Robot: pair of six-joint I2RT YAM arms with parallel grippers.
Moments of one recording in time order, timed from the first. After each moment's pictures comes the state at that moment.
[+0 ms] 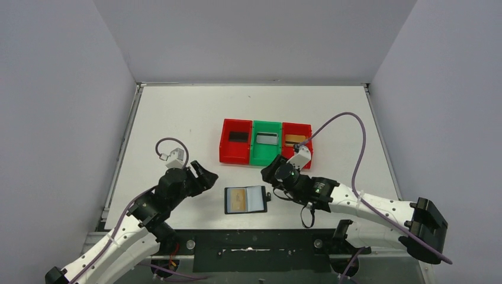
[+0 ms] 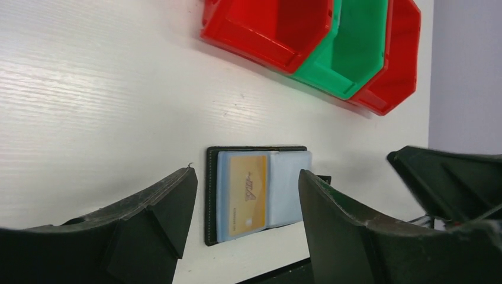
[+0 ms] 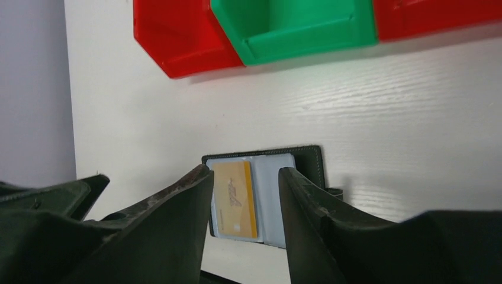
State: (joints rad) left arm -0.68 0.57 0.42 -0.39 -0.18 -0.96; right arm 1.08 1.09 0.62 -0.22 0.51 1.19
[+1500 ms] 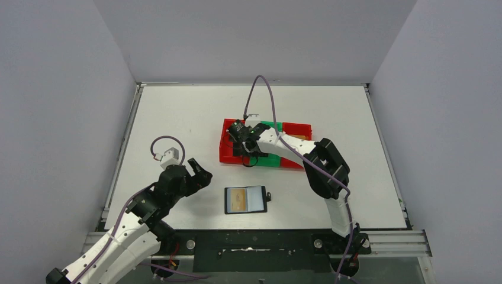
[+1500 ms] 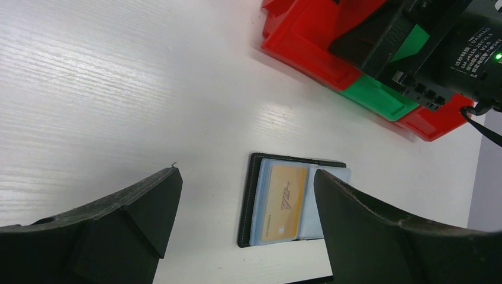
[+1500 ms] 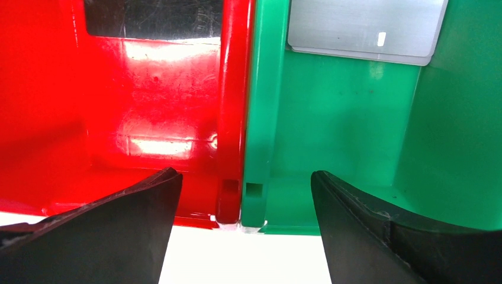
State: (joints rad) left arm -0.62 0.59 0.48 -0.56 -0.28 -0.95; right arm 0.85 2.07 1.61 -0.72 0.40 0.76
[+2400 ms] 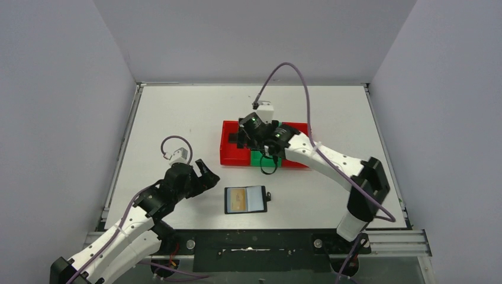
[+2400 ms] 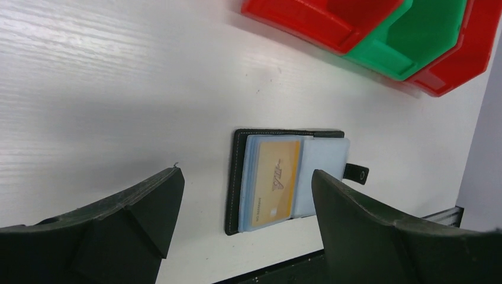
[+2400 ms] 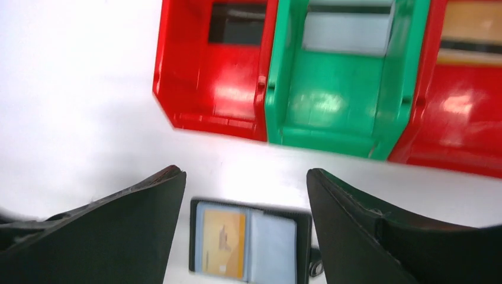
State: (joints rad) left arm -0.62 0.69 0.44 -0.44 -0.13 -0.96; right arm 0.90 1.61 1.39 -0.62 0.43 0.74
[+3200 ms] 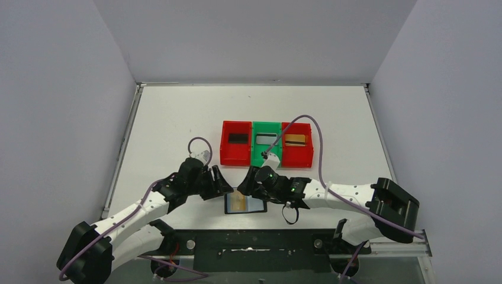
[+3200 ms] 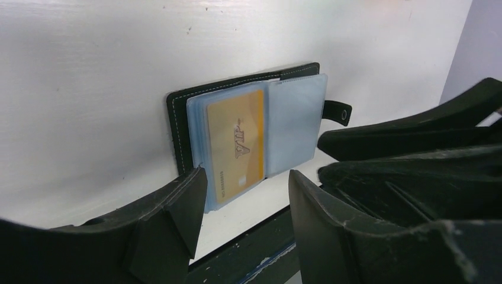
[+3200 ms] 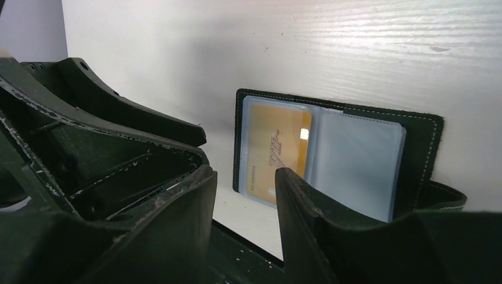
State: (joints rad) left arm -0.61 0.97 0.41 -0.21 0.23 -0.92; right arm 1.10 1.38 0.71 -0.04 0.20 1.10
